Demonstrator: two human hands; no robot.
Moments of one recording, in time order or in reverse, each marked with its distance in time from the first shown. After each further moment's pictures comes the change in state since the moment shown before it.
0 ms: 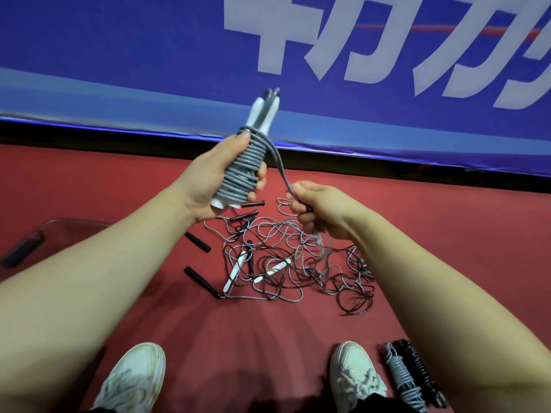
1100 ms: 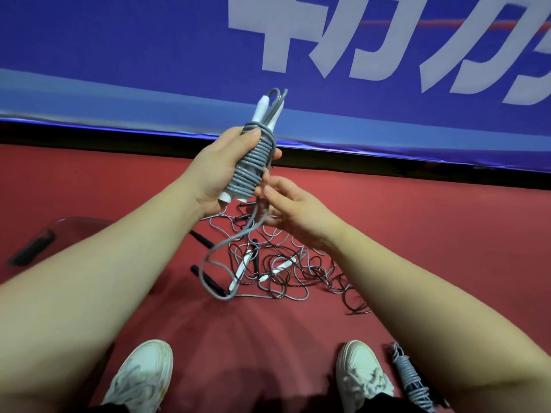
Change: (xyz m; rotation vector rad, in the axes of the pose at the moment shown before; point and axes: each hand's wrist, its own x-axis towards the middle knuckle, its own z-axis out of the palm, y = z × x) left_hand -0.001 0.009 0.009 0.078 0.196 0.085; right_hand 0.008 0.004 0.055 0.291 -0.060 -0.257
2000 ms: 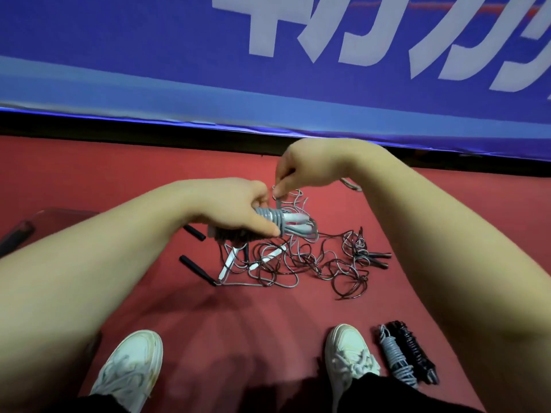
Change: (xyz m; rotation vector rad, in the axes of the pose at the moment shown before) left_hand -0.017 -0.010 0.018 1.330 -0.483 -0.327; right_hand -0.001 -0.092 -0.020 -1.689 -0.325 0.171
